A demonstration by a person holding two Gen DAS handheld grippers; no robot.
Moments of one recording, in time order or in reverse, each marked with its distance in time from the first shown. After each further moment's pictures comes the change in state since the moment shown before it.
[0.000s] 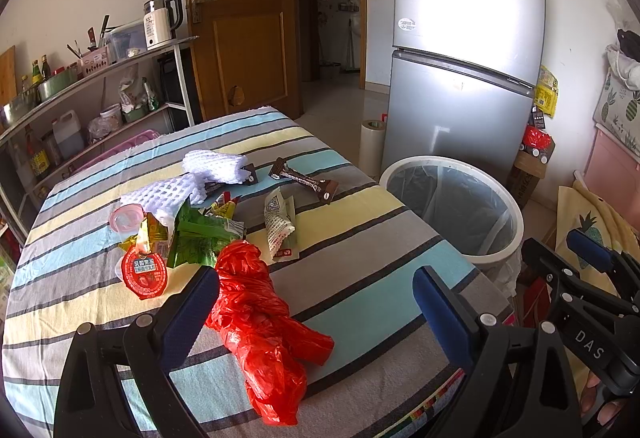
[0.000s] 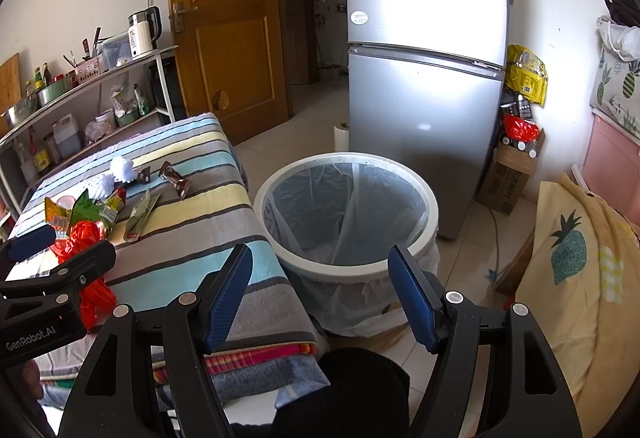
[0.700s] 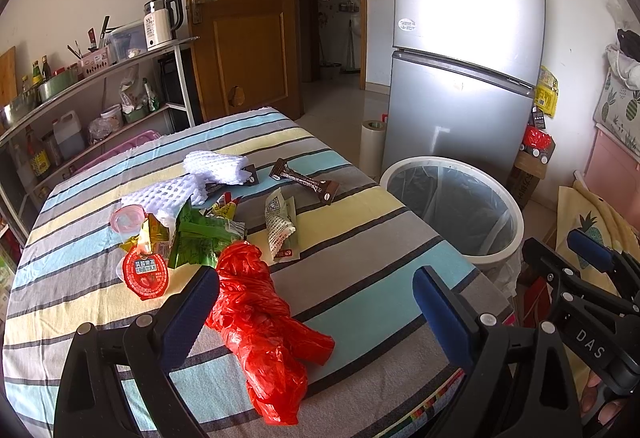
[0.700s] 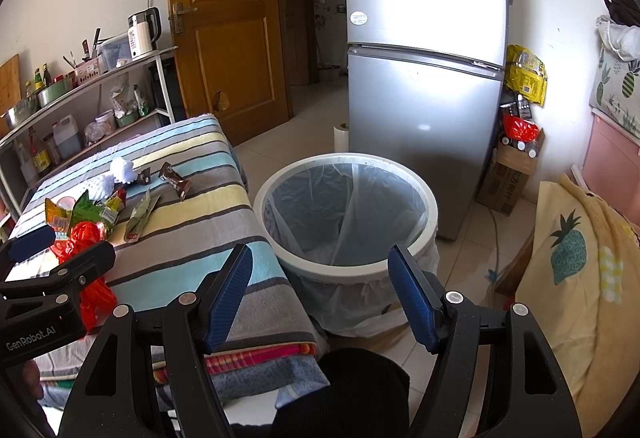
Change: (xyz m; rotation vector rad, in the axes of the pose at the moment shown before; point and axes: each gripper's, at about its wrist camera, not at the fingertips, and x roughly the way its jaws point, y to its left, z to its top) left arm 0.000 0.001 0.000 0.002 -0.003 -0.001; right arm 0.000 -0.001 0.001 0.000 -0.001 0.000
